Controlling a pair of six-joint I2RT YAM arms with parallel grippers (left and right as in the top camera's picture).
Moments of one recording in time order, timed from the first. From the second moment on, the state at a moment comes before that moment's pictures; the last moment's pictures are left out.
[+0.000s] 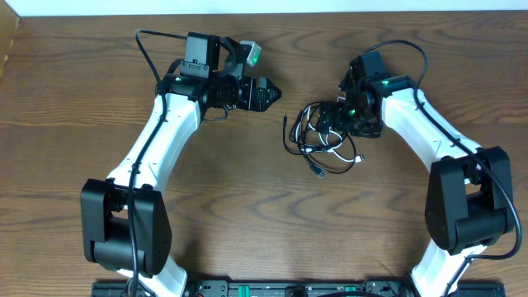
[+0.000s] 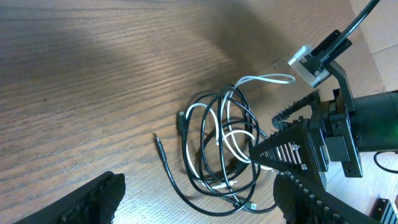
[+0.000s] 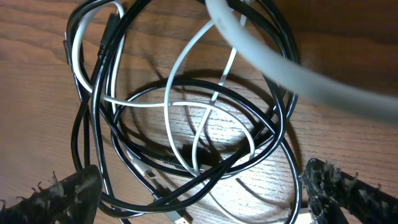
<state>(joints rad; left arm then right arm) -0.21 1.78 1.39 -0.54 0.63 -0.07 0.27 1.92 1.38 -0.79 -0.27 0.31</state>
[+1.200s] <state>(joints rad) -0.23 1.70 1.39 -0.52 0.56 -0.15 0.27 1.92 1.38 -0.79 -0.27 0.31</state>
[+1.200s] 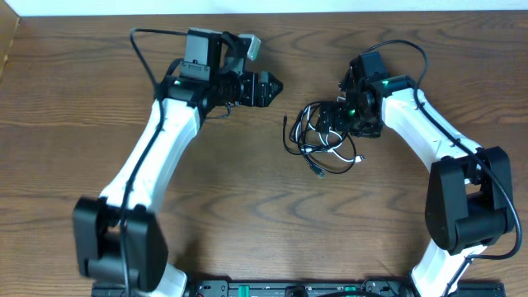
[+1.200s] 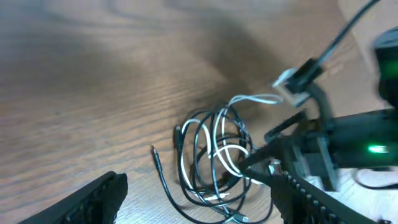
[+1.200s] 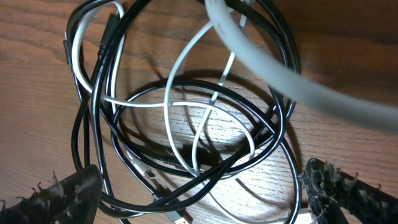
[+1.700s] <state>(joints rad) -0.23 1.57 1.39 -0.61 0.41 -0.15 0.27 1.92 1.38 -0.79 -0.27 0.31</state>
